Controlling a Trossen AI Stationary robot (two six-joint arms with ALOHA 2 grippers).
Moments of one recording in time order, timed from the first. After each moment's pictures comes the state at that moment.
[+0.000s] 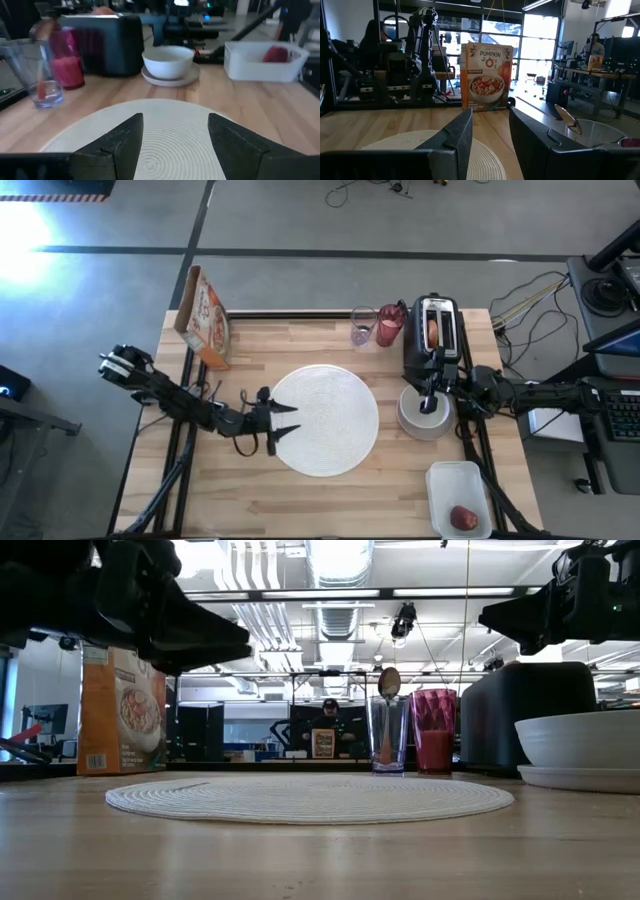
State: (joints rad) left arm -0.40 1.48 0.32 1.02 -0.58 -0.09; right arm -0.10 0.31 0.01 0.42 0.13 -0.10
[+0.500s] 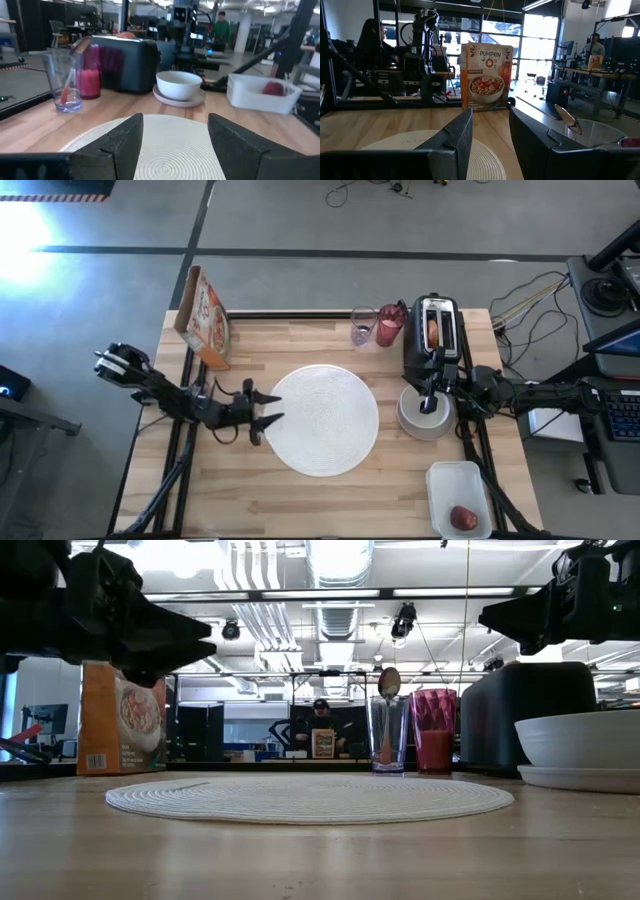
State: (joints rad) left arm -0.38 1.43 0.09 1.39 -0.59 -0.10; right arm -0.10 0.31 0.01 0.42 0.13 -0.10
